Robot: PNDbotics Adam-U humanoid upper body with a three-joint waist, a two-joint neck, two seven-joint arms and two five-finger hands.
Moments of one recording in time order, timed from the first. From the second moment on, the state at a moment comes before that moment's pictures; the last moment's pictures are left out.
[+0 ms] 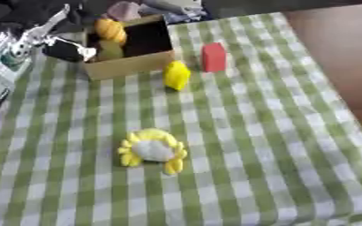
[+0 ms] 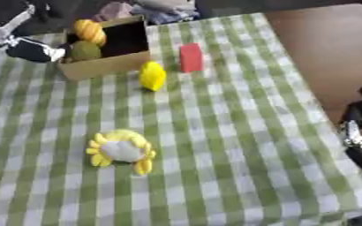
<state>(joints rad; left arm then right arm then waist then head) -0.34 0.96 -0.11 -1.86 -0.65 0.14 -0.30 -0.18 -0.26 0.05 -1.81 0.24 -0.05 -0.05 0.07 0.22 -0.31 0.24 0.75</state>
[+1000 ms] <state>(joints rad) -0.29 0.96 -0.37 -1.99 -0.63 -0.07 -0.52 -0.19 -0.26 0.05 -1.81 0.24 -0.05 -0.06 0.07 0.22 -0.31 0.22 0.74</state>
